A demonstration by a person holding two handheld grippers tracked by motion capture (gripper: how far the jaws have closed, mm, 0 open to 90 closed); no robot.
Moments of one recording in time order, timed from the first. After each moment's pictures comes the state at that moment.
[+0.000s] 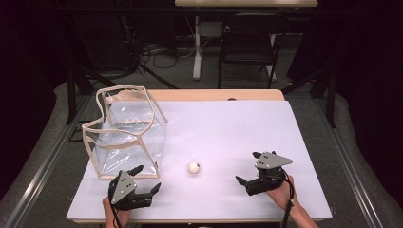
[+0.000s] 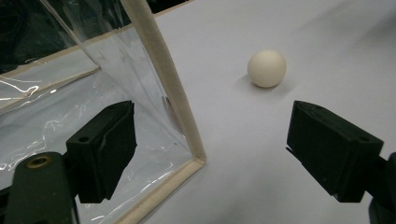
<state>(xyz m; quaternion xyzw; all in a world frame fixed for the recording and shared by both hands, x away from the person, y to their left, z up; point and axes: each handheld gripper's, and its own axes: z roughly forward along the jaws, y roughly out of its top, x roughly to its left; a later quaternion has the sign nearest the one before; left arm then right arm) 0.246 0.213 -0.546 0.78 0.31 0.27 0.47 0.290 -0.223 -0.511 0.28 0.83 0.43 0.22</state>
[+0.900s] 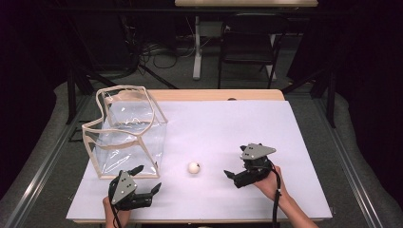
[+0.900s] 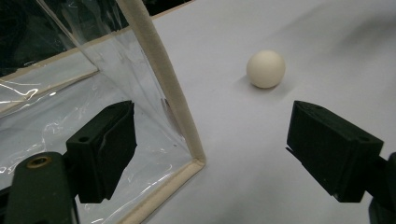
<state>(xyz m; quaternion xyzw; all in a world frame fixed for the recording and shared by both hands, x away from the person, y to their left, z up) 0.246 0.213 -0.547 0.78 0.30 0.27 0.48 0.312 -0.189 -0.500 0.26 0.84 0.42 0.20</state>
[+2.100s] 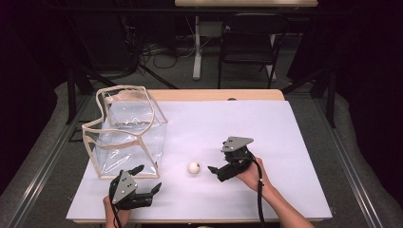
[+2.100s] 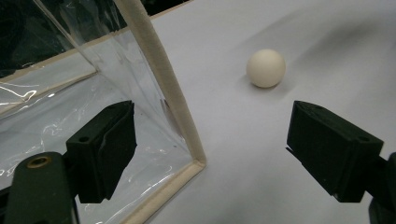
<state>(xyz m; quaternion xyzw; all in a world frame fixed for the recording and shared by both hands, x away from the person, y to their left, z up) 0.248 0.212 -0.547 0.78 0.30 0.27 0.48 0.338 -0.142 -0.499 0.24 0.86 0.42 0.17</state>
